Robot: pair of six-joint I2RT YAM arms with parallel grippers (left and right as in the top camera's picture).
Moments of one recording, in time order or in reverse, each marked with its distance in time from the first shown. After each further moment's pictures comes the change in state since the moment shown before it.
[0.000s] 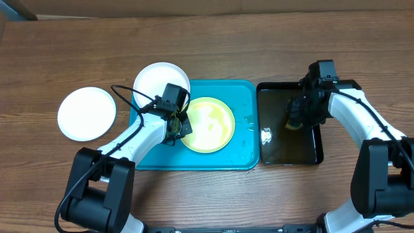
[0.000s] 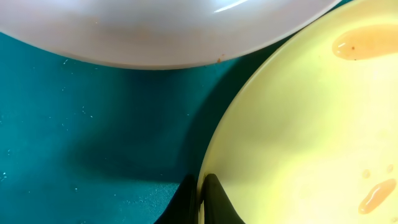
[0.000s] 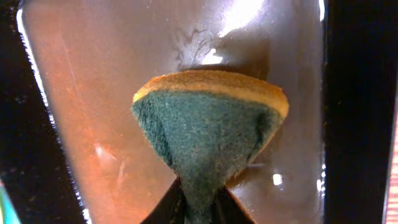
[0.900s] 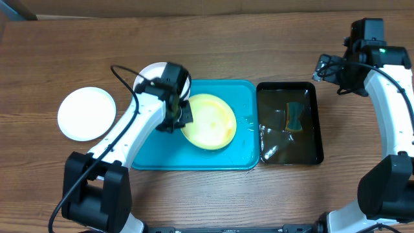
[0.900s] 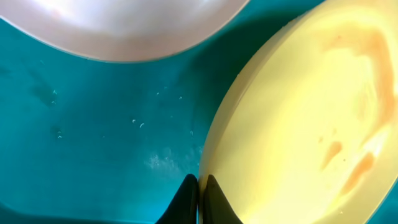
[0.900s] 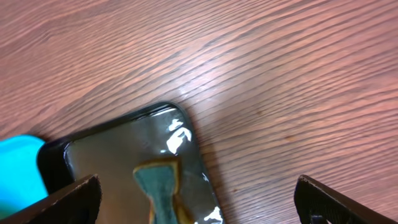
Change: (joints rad) left arm 0.001 0.008 0.350 -0.430 0.061 0.083; right arm -0.141 -0.025 0.428 -0.261 0.167 0.040
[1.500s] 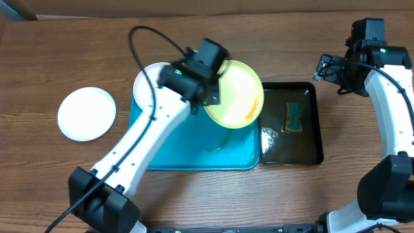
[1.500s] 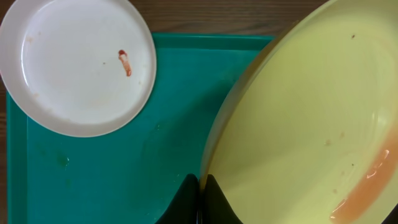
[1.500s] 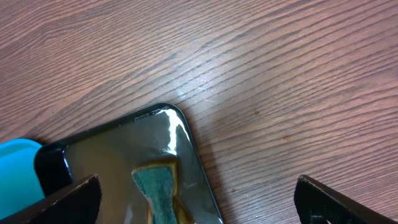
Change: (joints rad) left arm -0.246 0.000 0.335 -0.095 -0.233 -0.013; right arm 0.003 0.000 0.000 0.000 0.015 0.008
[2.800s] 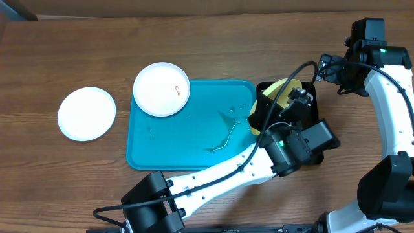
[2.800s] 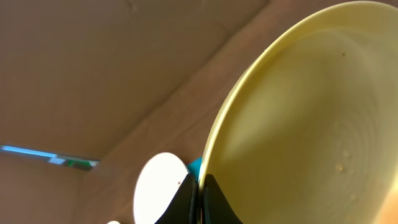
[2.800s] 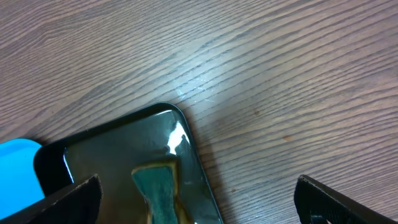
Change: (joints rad) left arm -0.574 0.178 0.004 0.327 -0.927 0.380; right arm 0.000 0.000 0.000 0.000 0.000 0.000
